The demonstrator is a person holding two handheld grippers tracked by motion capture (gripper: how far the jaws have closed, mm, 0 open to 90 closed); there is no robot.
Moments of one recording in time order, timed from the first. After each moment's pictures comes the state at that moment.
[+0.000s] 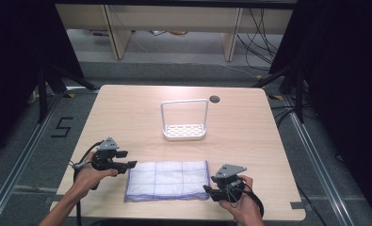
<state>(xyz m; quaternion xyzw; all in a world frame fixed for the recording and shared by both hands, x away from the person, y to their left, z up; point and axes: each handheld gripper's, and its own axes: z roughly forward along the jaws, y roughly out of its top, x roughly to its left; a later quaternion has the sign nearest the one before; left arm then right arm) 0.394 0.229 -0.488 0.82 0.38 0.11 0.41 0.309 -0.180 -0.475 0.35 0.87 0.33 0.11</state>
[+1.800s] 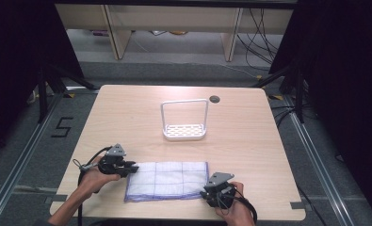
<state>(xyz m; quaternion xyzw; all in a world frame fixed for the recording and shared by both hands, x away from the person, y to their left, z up) 0.390 0.220 -0.509 0.86 0.34 0.07 0.37 0.300 -0.163 -0.499 0.33 0.89 0.30 0.10</state>
